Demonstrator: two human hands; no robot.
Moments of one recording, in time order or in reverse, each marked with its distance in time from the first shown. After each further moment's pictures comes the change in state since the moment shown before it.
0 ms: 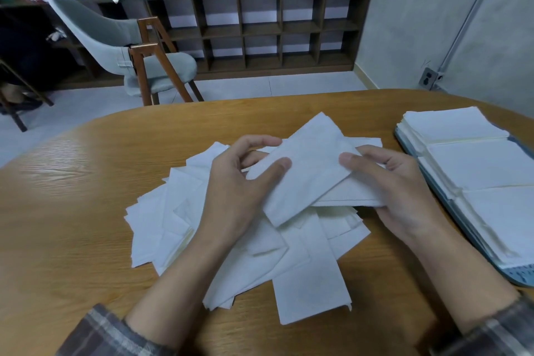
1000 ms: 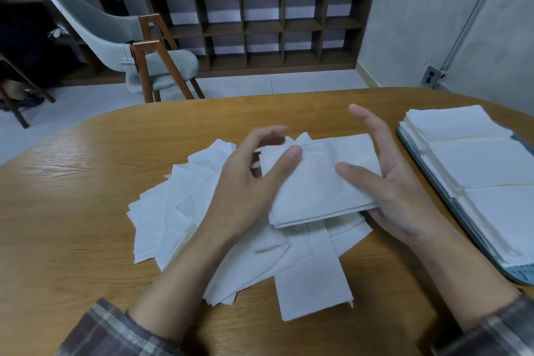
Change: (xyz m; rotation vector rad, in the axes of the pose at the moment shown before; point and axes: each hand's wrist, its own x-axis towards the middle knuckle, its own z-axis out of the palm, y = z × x) left_hand -0.001 0.004 0.001 0.210 -0.073 0.087; right_hand -0.006 -0.004 0.009 0.031 -0.227 -0.136
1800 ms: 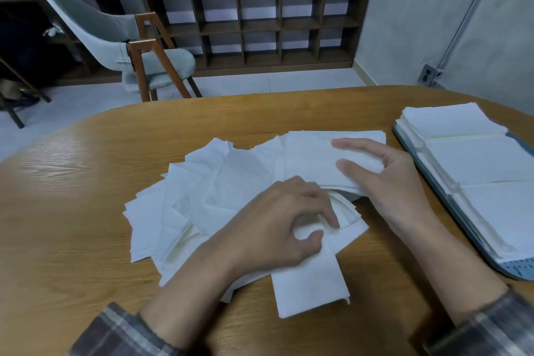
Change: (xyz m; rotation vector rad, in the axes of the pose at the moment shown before) left_hand -0.015 -0.016 0.018 0.478 -0.538 0.393; right_hand 0.004 0.015 -0.013 -0.394 0.275 -0.005
